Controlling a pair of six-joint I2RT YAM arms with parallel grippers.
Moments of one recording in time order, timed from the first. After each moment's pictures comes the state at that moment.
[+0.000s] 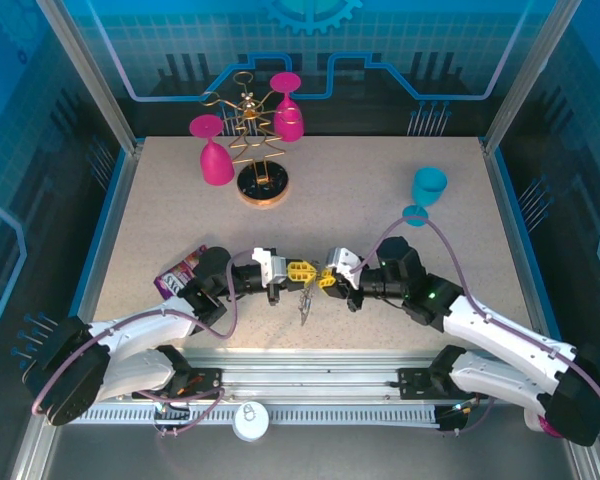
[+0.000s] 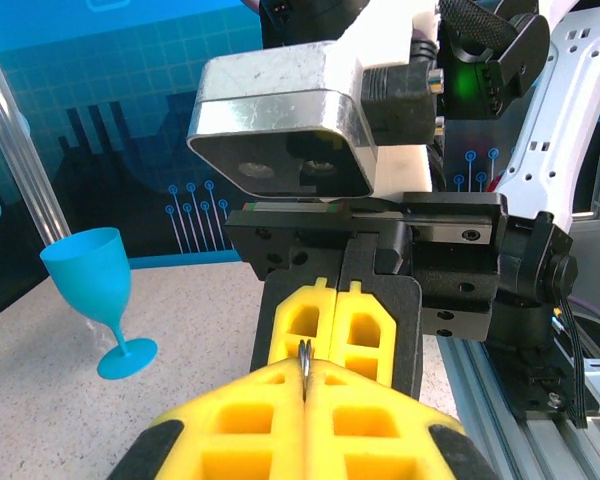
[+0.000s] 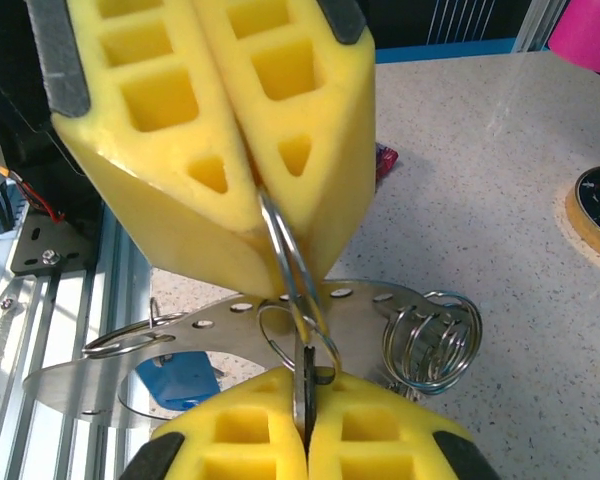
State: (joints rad) left arm -0.68 1.13 0.42 0.79 0.72 0.11; right arm 0.76 0.96 0.62 -0.11 -0.47 -0.26
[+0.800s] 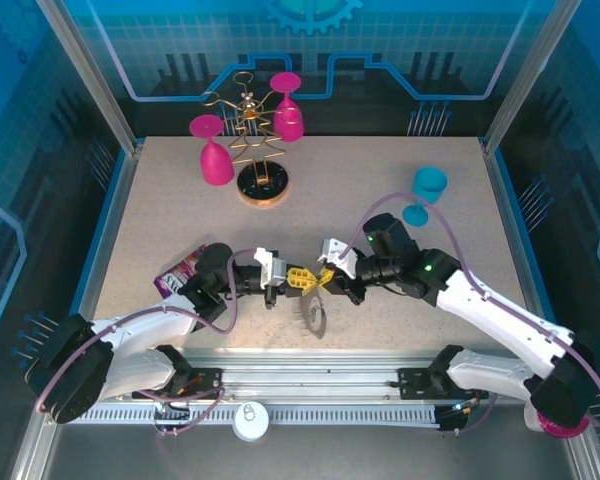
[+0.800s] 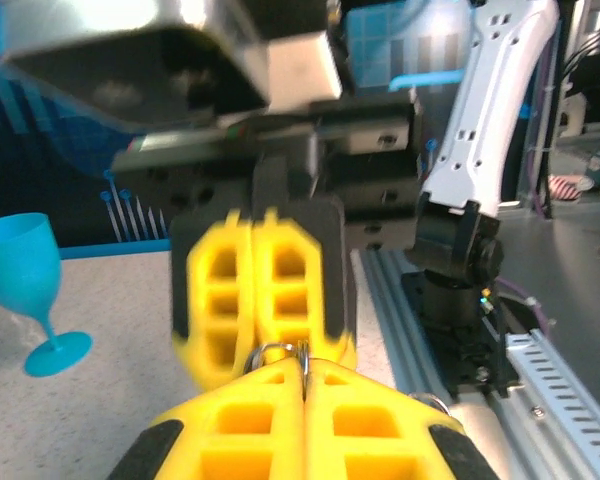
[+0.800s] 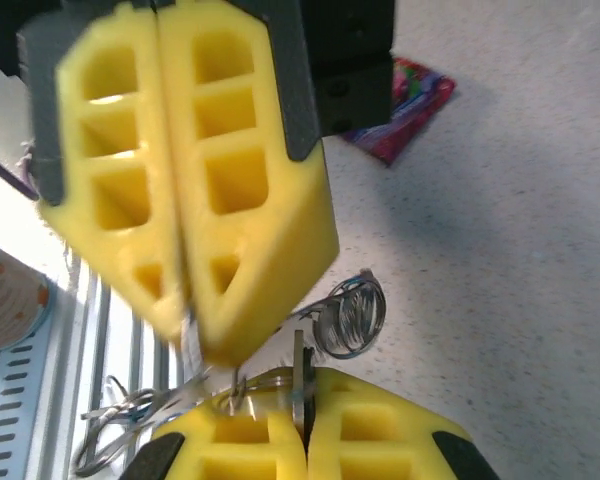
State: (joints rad) left arm -0.66 1.15 0.44 0.72 0.86 0.10; right arm 0.72 1.06 0.90 -0.54 -0.53 -0.36
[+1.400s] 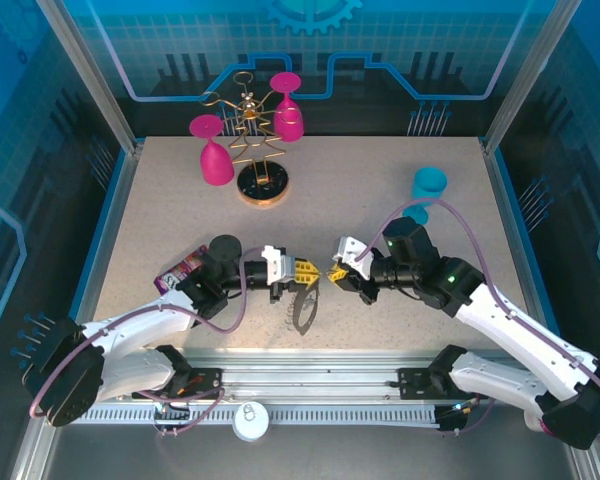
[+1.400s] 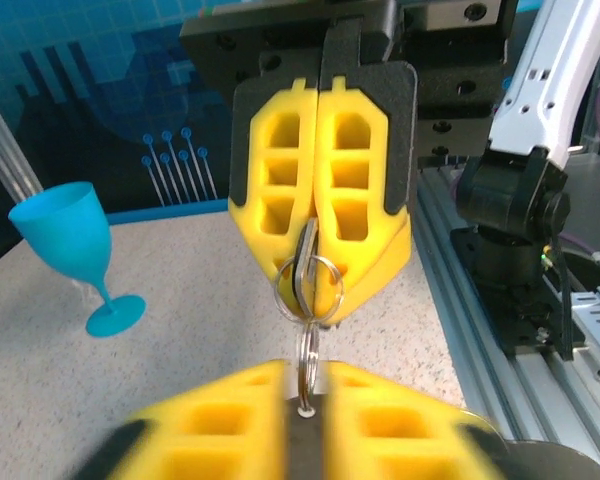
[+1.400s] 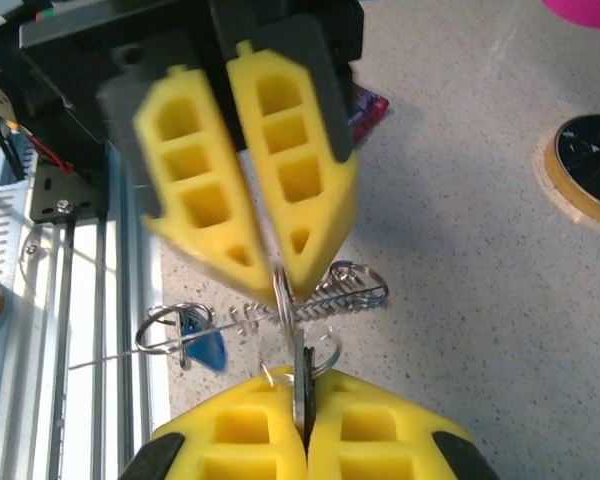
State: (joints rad) left arm -0.67 1.13 0.52 0.48 0.75 0.27; right arm 0.71 0.96 0.90 -0.58 -0.43 -0.38
